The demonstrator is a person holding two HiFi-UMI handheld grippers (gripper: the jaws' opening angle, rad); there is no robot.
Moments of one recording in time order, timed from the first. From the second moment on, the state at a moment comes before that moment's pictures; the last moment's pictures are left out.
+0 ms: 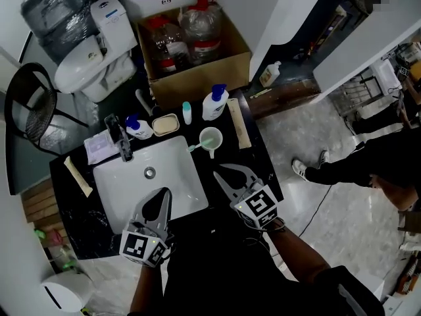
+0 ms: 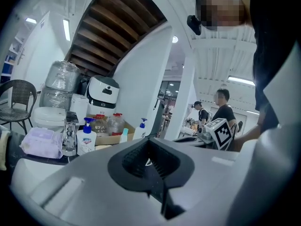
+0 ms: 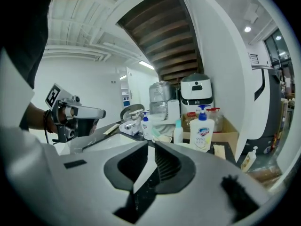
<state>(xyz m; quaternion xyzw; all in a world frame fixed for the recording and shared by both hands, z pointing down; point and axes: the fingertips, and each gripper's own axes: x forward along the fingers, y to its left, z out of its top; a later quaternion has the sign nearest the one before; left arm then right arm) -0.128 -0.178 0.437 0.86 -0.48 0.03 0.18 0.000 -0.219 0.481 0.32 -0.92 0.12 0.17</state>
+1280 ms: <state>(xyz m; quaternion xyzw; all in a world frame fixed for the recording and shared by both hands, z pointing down) -0.127 -0.178 0.458 0.82 -0.53 0.06 0.23 -0.043 -0.300 0.561 0.26 -0.92 0.05 0.29</state>
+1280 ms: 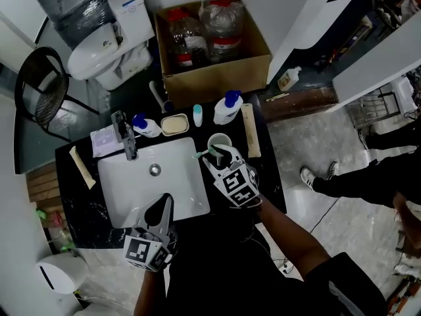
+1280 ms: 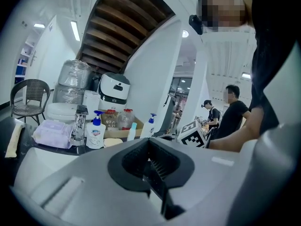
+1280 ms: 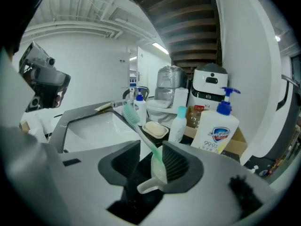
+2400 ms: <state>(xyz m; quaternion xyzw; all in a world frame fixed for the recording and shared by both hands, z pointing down) -0.113 -0.177 0.458 0.84 -0.51 0.06 0.20 0.009 -0.325 0.547 0.36 -0.90 0.11 0.24</state>
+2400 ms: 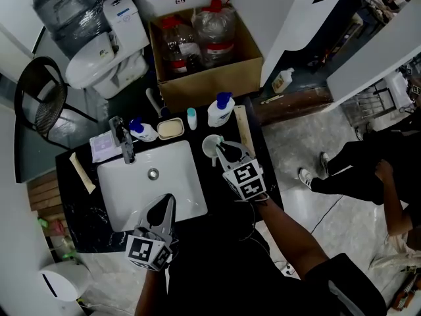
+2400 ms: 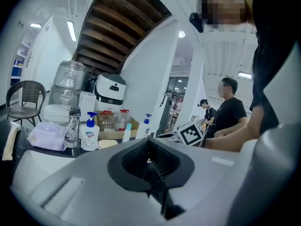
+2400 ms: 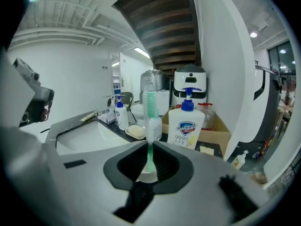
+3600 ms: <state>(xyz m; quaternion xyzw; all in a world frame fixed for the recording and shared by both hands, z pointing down) -0.096 -0.182 0.434 0.85 -0.49 0.04 0.18 0.043 -0.264 0.462 0.35 -0.91 0.11 0.19</state>
